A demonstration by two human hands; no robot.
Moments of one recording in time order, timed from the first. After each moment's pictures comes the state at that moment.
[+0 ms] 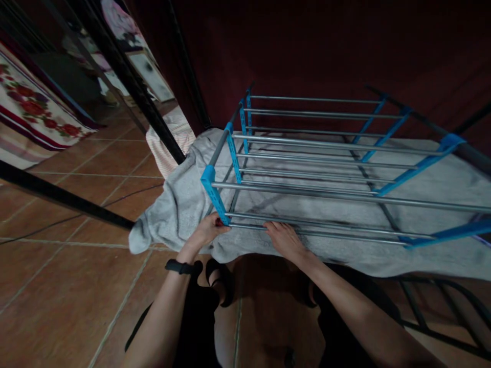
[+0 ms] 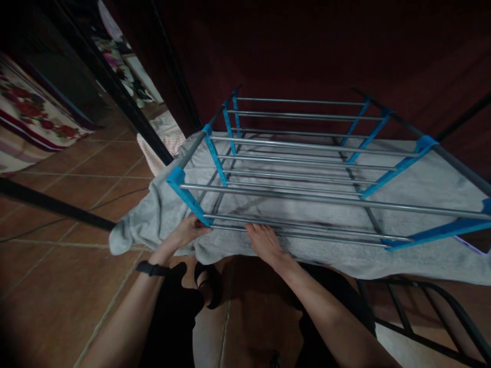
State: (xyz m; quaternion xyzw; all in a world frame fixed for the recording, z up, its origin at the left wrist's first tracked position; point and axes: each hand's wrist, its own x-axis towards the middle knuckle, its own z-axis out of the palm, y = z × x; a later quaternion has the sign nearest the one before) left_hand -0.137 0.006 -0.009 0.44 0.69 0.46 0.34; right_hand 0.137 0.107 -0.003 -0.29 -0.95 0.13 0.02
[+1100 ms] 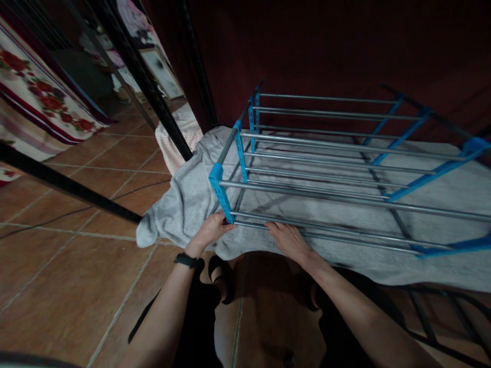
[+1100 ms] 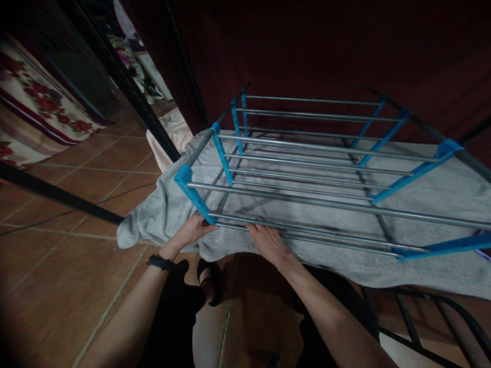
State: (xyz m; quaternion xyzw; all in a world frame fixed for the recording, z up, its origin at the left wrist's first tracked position) left_hand -0.136 0.003 0.004 0.58 0.76 0.21 0.19; right_hand 0.132 0.111 0.003 -0.28 -0.95 0.13 -0.03
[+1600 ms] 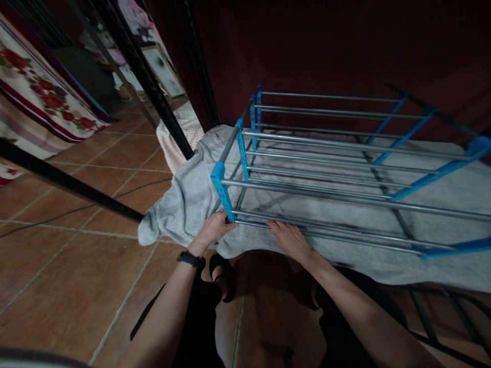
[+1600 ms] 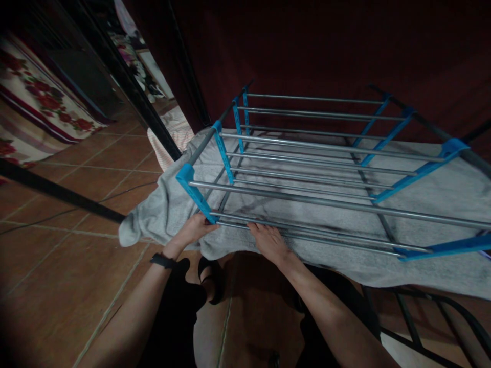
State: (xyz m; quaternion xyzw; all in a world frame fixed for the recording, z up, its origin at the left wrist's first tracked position) left_hand -0.134 0.004 -0.002 0.57 0.77 0.20 0.19; right_hand 0.133 0.109 -0.004 -0.27 -0.96 0.10 -0.01
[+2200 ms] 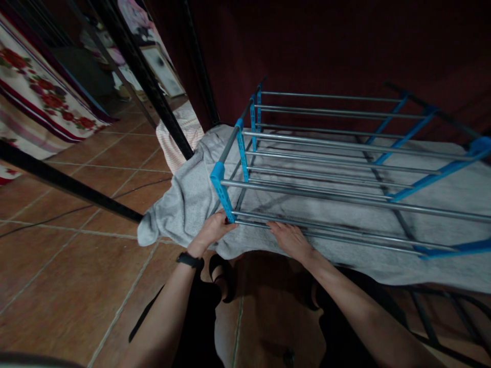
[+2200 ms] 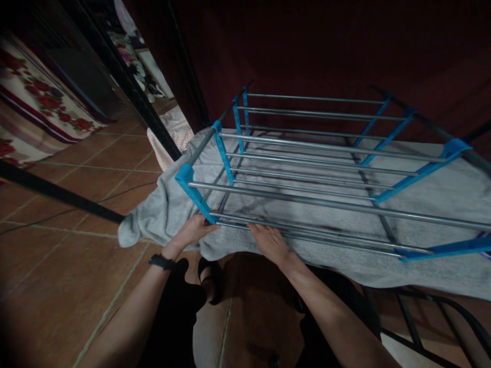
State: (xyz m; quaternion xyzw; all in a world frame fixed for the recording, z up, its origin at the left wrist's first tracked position) left_hand -0.132 0.003 0.002 0.57 0.77 0.19 0.19; right_hand 0.133 0.112 -0.001 -0.27 -0.96 0.12 -0.03
